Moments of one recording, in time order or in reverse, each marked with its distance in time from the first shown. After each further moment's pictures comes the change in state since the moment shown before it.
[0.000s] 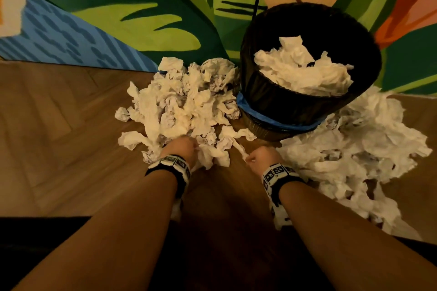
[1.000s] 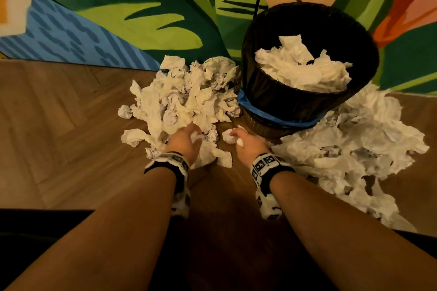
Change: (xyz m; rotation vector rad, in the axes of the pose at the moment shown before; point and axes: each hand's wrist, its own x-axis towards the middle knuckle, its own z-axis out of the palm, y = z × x) left_hand -0.010 -0.004 0.004 -0.392 0.245 0.022; right_hand 0.005 -0.037 -0.003 0.341 0.133 -0.032
